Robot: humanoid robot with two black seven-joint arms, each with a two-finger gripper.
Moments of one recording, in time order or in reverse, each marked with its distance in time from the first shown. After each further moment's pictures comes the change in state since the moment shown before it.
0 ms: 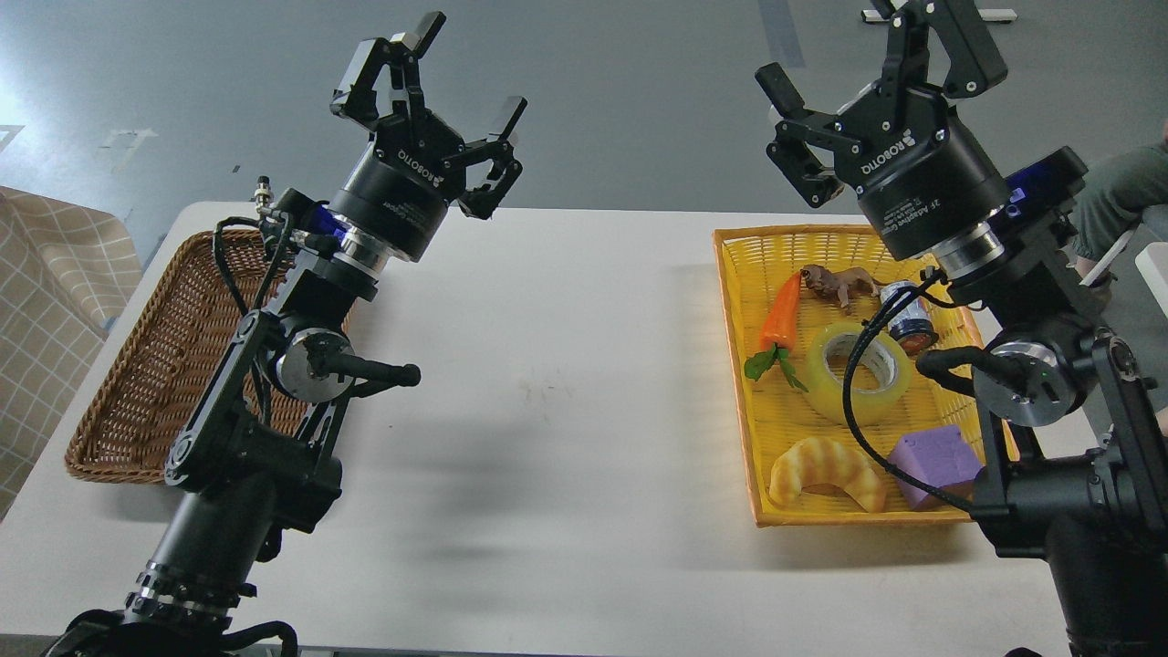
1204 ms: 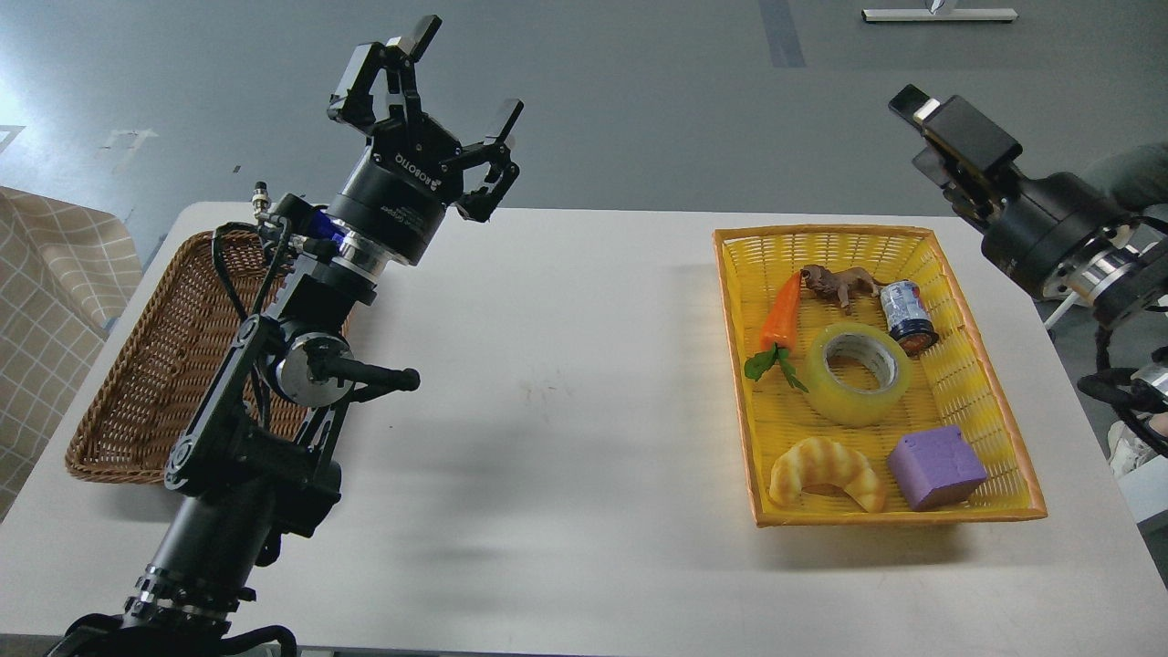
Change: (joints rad) left arm 0.014 0.000 0.003 0.002 0.000 -0.006 -0.015; right arm -0.080 -0.430 -0.041 0.014 -0.772 -0.048 -0.026
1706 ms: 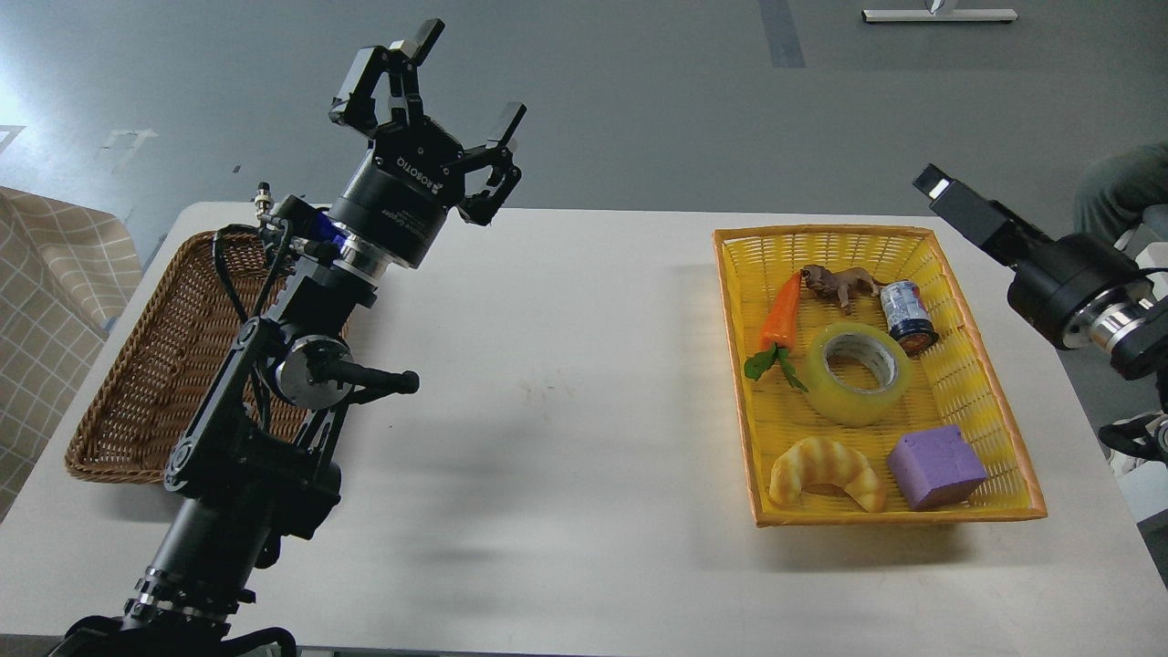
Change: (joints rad) left arm 0.002 0.000 -0.004 0.000 0.000 -0.007 -0.002; right arm -0.093 0.005 0.065 0.014 -0.150 -0.034 0.008
